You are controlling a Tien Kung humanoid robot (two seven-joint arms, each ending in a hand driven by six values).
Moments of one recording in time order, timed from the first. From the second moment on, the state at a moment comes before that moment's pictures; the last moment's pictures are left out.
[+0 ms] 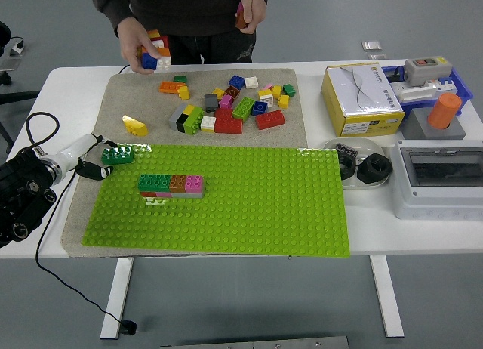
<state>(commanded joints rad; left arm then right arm) -0.76 0.30 -0.75 -0.52 1.60 -0.06 -0.05 0.10 -0.12 1.12 0.18 -1.08 0.25 -0.24</state>
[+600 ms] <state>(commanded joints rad) -0.76 0.29 -0.74 -0.51 1.56 -0.03 -0.07 0.10 -0.12 1.12 0.18 -1.09 0.25 -0.24</state>
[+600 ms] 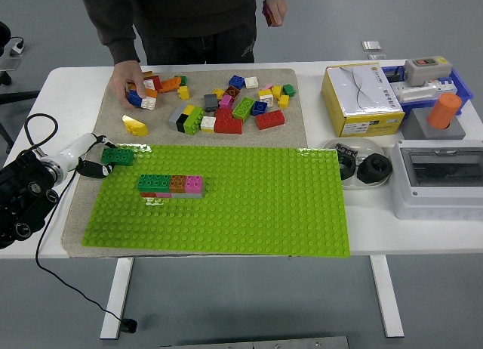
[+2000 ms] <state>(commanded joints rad) -0.64 0.48 -0.89 -1.02 1.62 -0.14 0.06 0.05 -0.13 1.13 0.18 -1.06 0.26 -0.23</state>
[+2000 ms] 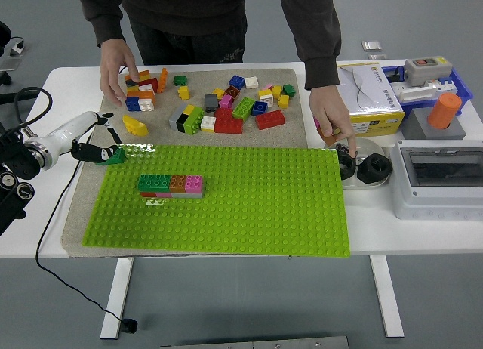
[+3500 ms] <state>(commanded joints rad) -0.70 0.44 -0.84 -0.87 1.77 -0.17 0.12 0.06 -0.12 1.13 0.18 -1.06 0.26 -0.24</state>
